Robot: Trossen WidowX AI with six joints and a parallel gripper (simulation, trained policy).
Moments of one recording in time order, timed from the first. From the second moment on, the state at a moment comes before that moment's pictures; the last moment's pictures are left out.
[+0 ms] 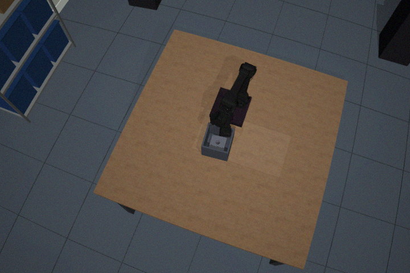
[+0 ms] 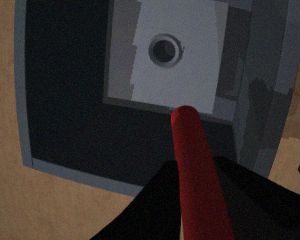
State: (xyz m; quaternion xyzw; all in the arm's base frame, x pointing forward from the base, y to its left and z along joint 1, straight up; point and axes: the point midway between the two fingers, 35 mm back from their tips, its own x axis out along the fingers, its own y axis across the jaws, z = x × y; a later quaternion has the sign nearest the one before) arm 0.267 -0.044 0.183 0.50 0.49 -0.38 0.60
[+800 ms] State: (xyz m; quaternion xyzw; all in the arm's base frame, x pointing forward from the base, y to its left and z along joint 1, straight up) arm 0.295 -0.069 0.124 0.50 0.53 -0.37 0.58
